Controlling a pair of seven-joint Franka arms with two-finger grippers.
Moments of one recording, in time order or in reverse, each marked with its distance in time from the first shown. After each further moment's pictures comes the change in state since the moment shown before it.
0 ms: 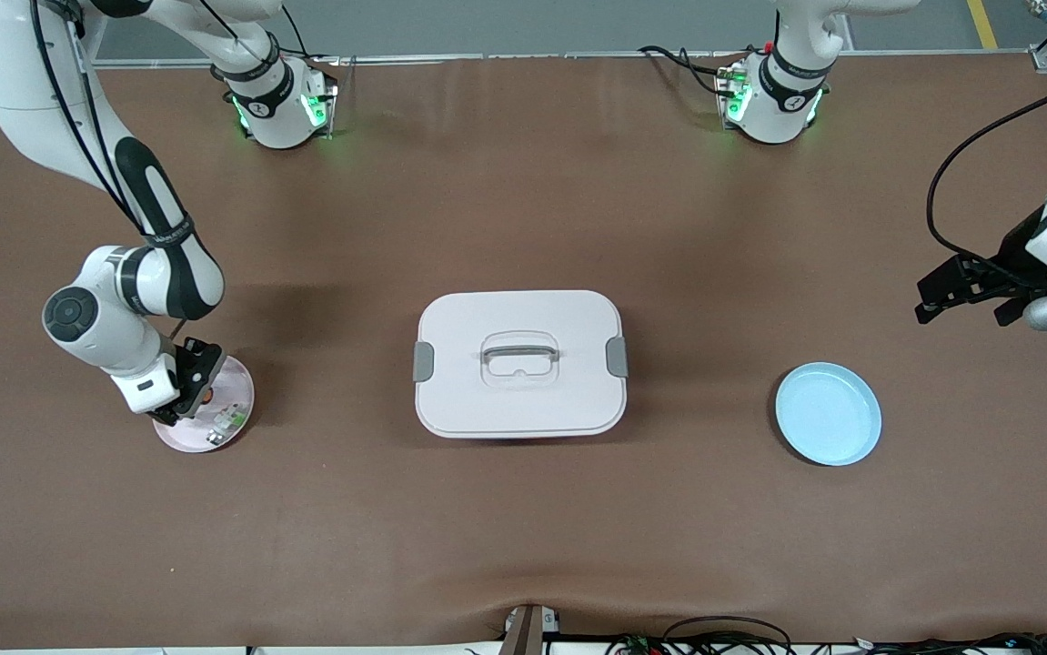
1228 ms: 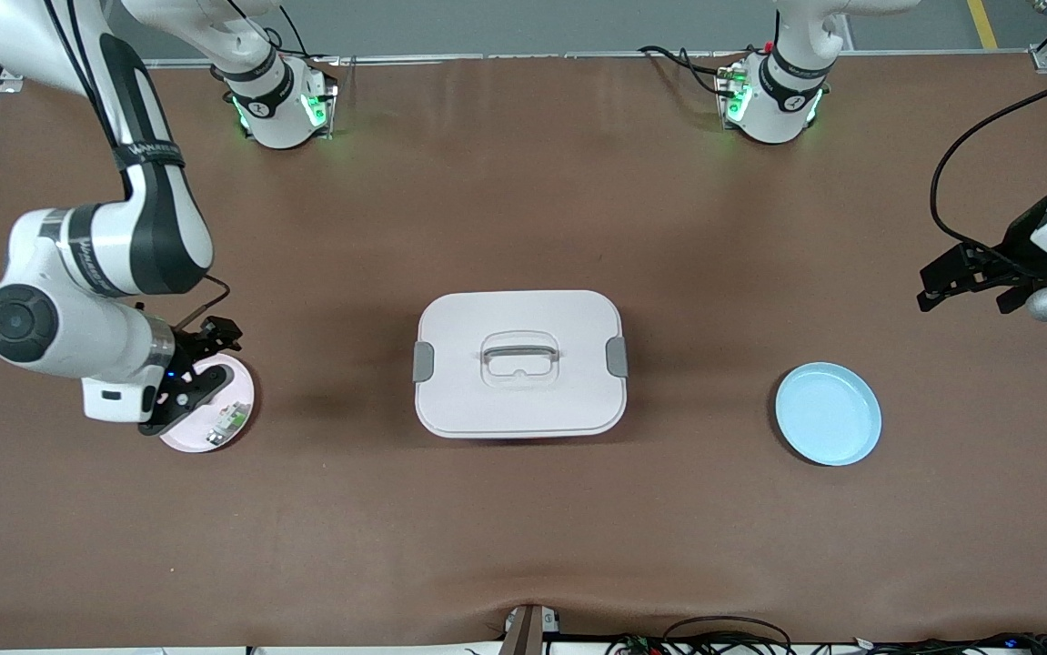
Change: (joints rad) left arm 0.001 -0.007 0.001 0.021 0.000 -0.062 0.001; right arm 0.186 -0.159 0.006 0.401 -0.001 -0.762 0.784
